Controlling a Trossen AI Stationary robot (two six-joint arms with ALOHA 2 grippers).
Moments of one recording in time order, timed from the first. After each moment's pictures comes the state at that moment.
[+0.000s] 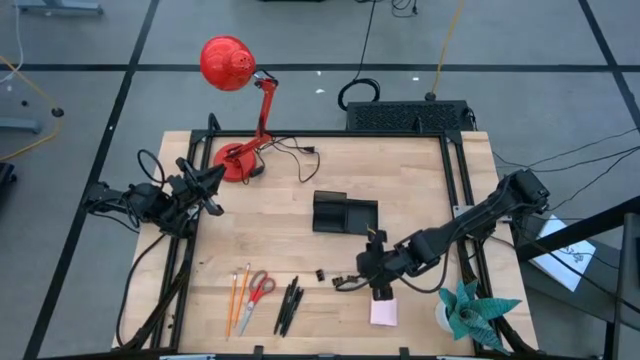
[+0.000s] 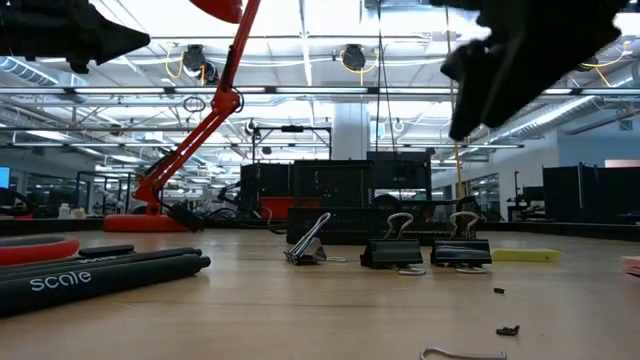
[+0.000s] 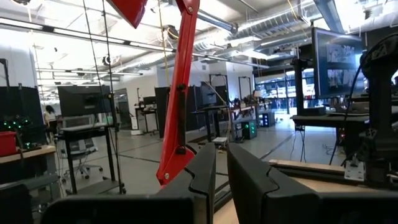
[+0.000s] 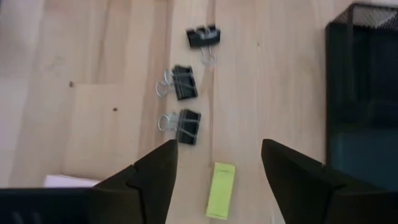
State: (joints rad) left arm -0.25 0.04 0.11 0.39 -0.81 0.43; right arm 0.48 1.59 1.05 -0.55 0.24 0.38
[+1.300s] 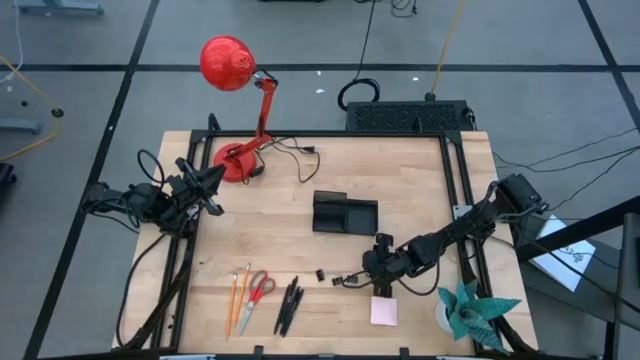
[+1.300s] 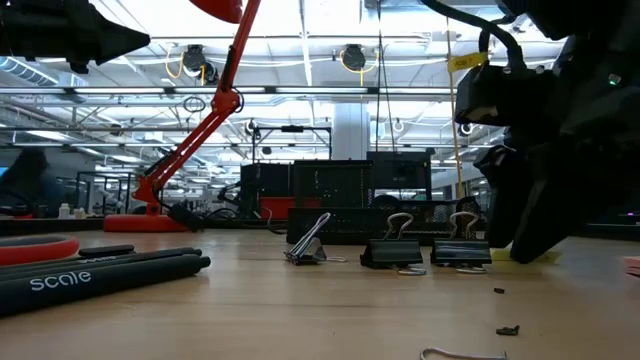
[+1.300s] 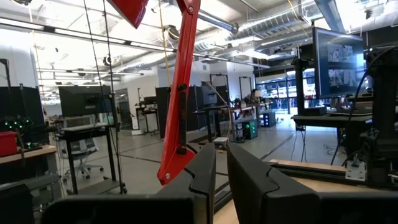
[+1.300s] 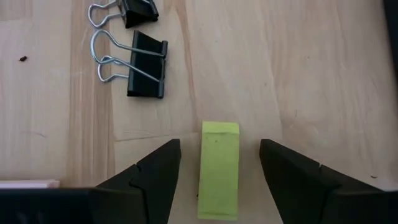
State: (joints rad) left arm -0.25 0.04 0.11 0.39 -0.81 0.43; right arm 0.48 1.69 0.76 -0.22 0.24 0.54
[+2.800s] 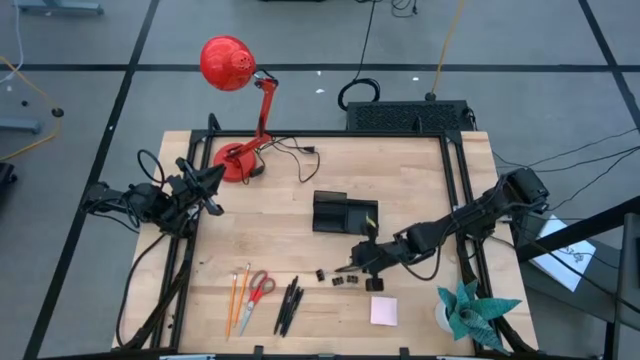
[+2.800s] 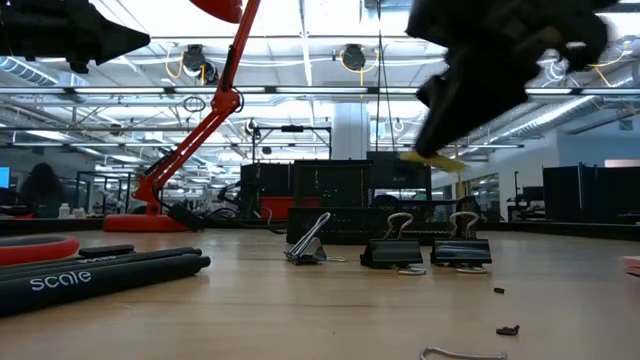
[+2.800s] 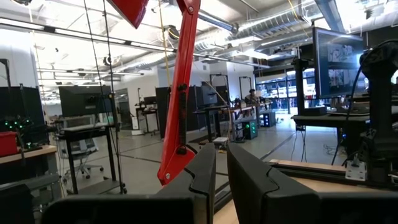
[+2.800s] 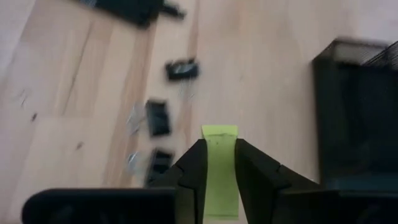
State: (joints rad) left arm -0.25 0.04 0.11 0.39 -0.81 0.43; right arm 0.37 1.58 0.90 -0.21 0.24 0.23
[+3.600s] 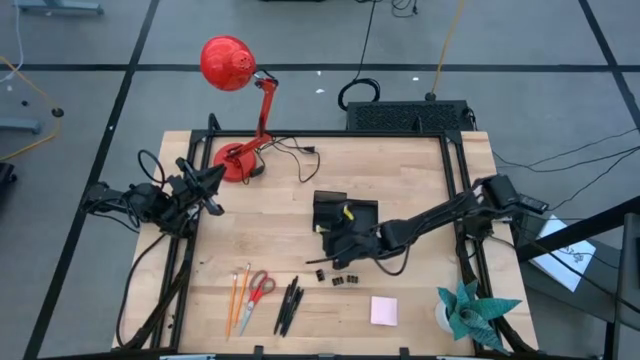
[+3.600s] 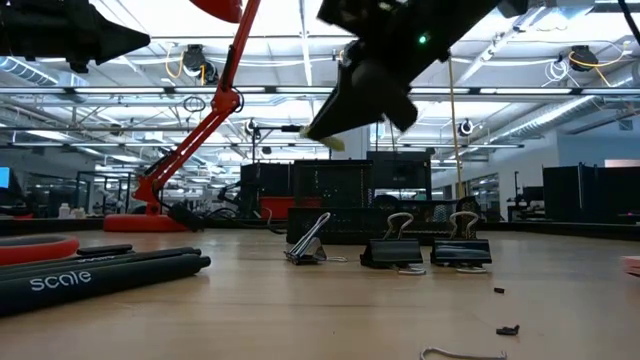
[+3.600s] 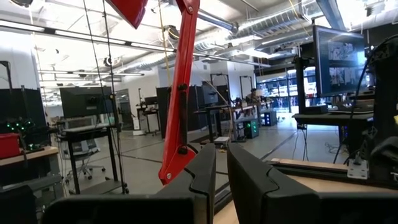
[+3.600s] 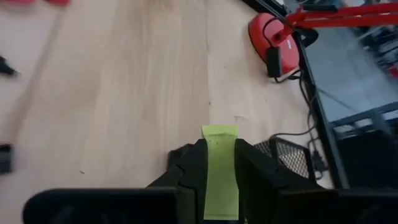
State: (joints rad) left arm -0.26 0.04 0.11 0.39 -0.81 0.44; right arm 0.29 1.81 1.14 -0.10 0.65 -0.22
